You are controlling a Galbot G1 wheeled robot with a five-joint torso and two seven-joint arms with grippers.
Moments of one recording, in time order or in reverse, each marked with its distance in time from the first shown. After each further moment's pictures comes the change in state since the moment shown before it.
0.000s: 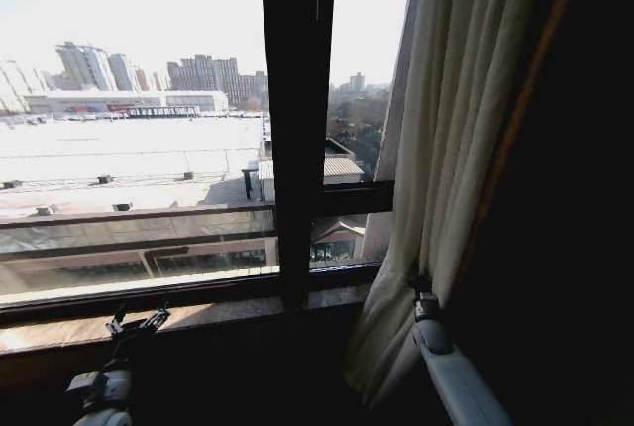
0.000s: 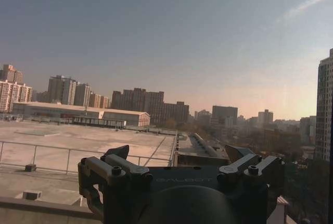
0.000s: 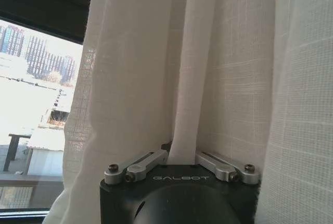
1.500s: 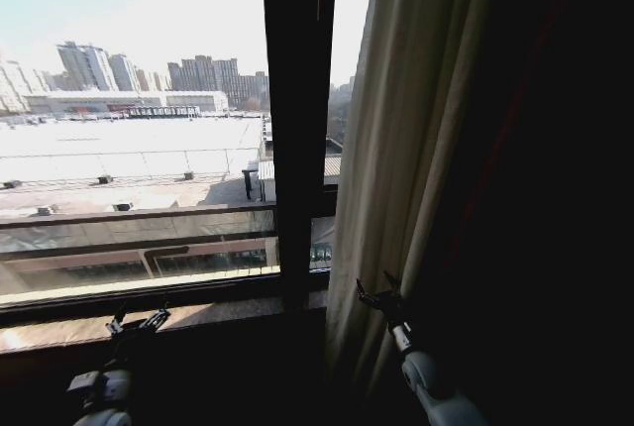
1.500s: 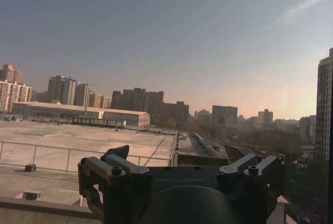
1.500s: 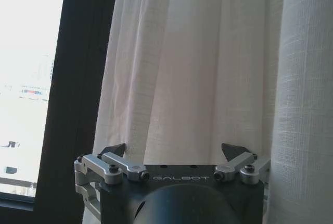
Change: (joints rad) left arm 0.000 0.000 0.000 0.000 0.000 0.000 0.000; right arm -0.246 -0.012 -0.053 0.343 0.098 0.047 -0.312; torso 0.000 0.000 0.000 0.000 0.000
